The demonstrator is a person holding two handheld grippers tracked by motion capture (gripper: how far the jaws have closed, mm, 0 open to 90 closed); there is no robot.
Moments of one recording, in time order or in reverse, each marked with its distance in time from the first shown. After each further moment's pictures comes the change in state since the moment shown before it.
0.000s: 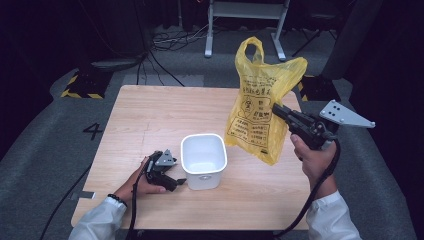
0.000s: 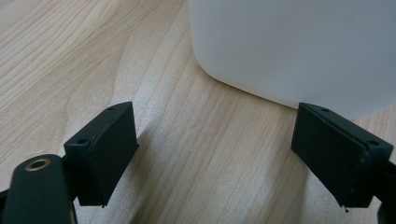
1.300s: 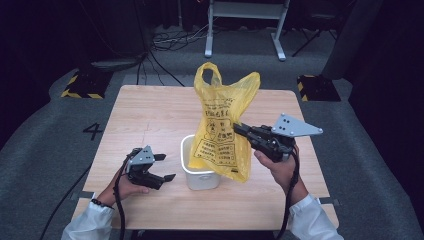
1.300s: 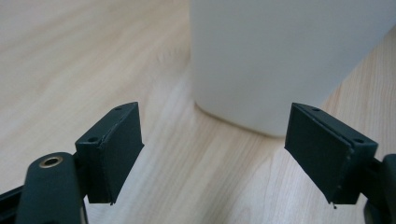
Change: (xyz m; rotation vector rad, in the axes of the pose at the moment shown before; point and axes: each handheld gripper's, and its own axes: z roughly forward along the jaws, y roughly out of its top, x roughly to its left) left arm -0.001 0.002 -0.072 -0.209 0.003 -0.022; right arm 0.052 -0.034 0.051 0.106 0.180 -0.062
